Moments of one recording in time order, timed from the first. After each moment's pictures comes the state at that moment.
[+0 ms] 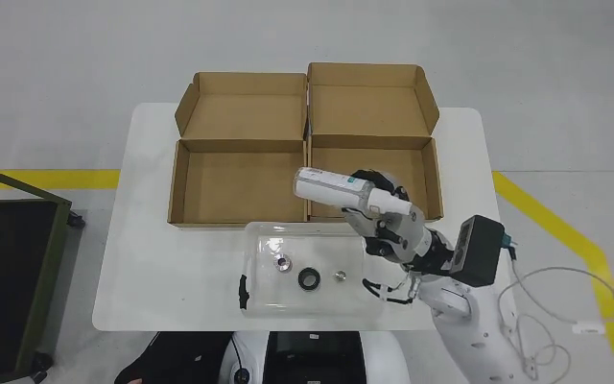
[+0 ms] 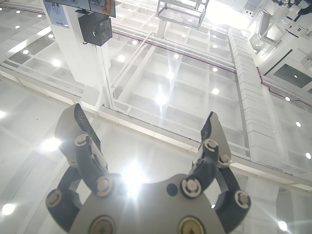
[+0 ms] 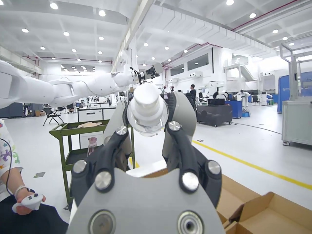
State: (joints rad) left arm -0.17 -0.33 -0.48 -1.21 3.07 0.34 0.06; right arm -1.34 -1.25 1.22 -1.99 -1.11 -0.67 -0.43
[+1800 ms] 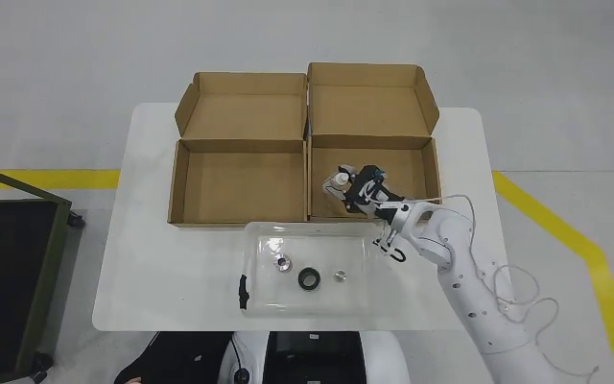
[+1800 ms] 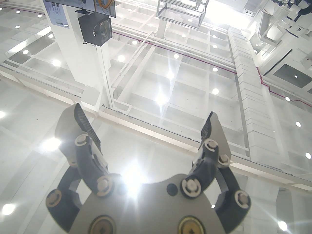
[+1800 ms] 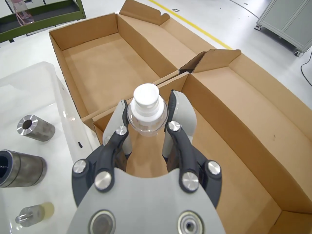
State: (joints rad) left arm -0.17 -0.33 -0.48 -1.21 3.07 0.34 0.06; right arm -1.08 -1.24 1.17 -1.55 -1.34 -0.63 0.16
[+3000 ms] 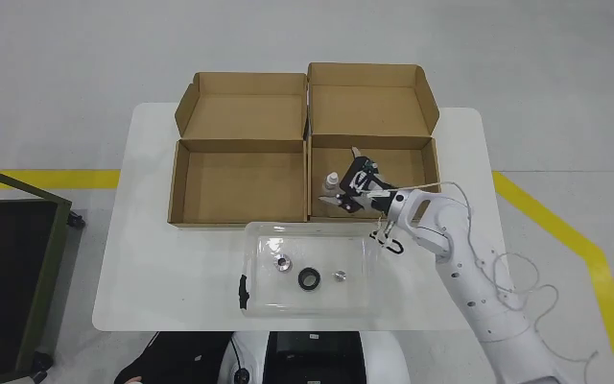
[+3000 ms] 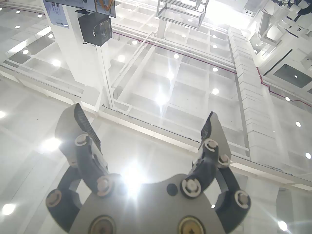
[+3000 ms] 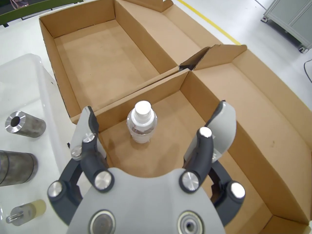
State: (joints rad) left arm -0.17 -0.33 -0.48 -1.21 3.07 0.34 0.06; right arm -1.03 -1.23 1.16 -1.59 -1.32 -0.65 0.27
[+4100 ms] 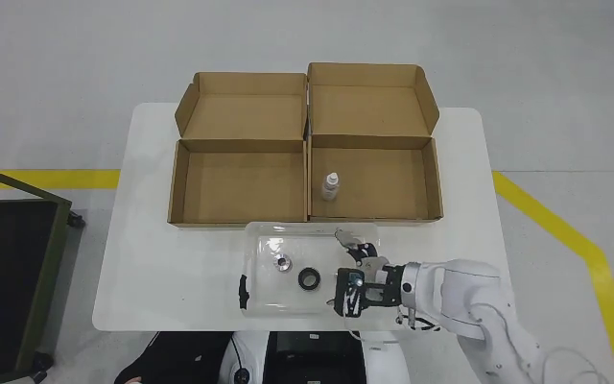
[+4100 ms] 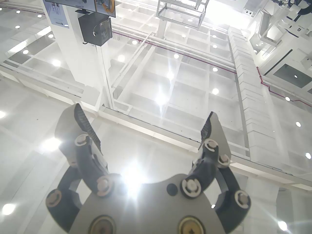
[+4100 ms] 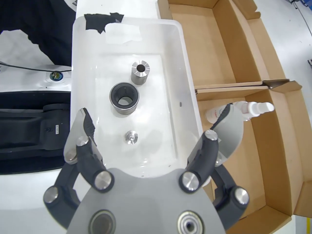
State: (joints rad) left arm -0.17 -0.33 -0.48 -1.21 3.07 0.34 0.06; right arm -1.43 -1.14 1.24 -2.13 -1.38 -0.99 0.57
